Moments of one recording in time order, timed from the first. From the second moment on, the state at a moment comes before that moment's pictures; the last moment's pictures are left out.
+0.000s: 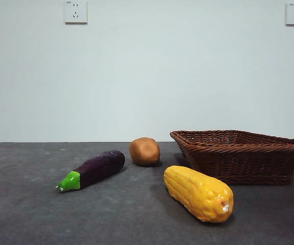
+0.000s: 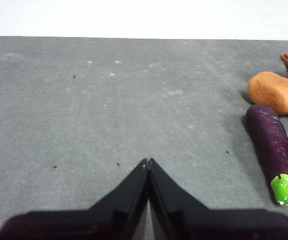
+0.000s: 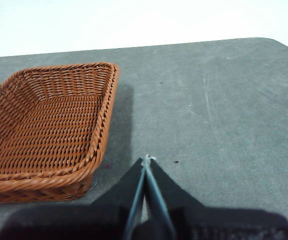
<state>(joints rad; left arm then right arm) -0.12 0.06 0.02 -0.17 0.00 -0.08 -0.02 0.01 0.02 -0.19 -0.01 0.04</state>
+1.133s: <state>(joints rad) -0.12 0.22 0.27 -0.17 0.01 -0.18 -0.02 0.15 0.30 -0.19 -0.05 0.31</state>
